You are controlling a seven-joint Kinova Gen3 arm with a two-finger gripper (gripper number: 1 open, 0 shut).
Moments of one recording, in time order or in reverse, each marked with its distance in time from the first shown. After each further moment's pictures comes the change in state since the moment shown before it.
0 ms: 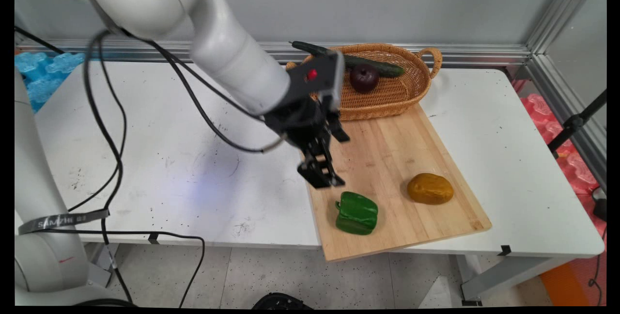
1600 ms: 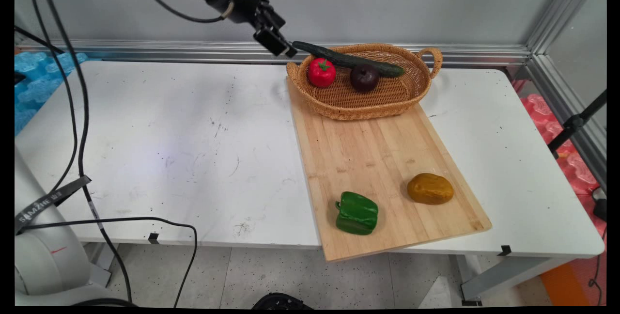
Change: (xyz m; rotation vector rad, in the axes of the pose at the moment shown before) arm -0.065 -0.146 -0.124 0.297 0.036 -0.330
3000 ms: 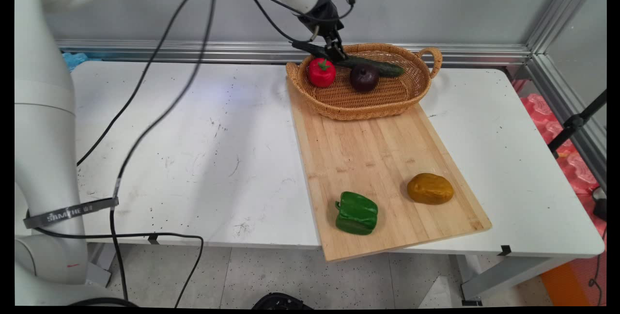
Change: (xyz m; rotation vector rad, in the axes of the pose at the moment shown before) arm 0.074 -0.051 0.203 0.120 -0.082 0.306
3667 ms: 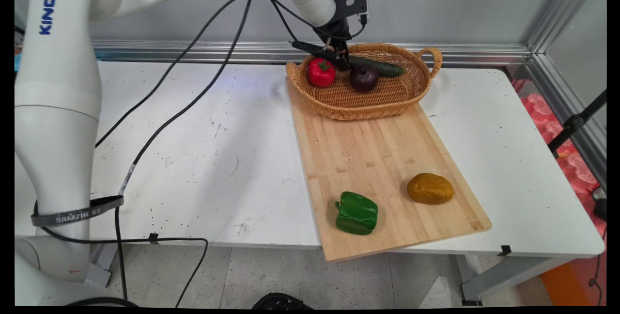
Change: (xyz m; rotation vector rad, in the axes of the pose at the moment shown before) arm 0.008 -0.013 0.068 -0.022 -0.057 0.100
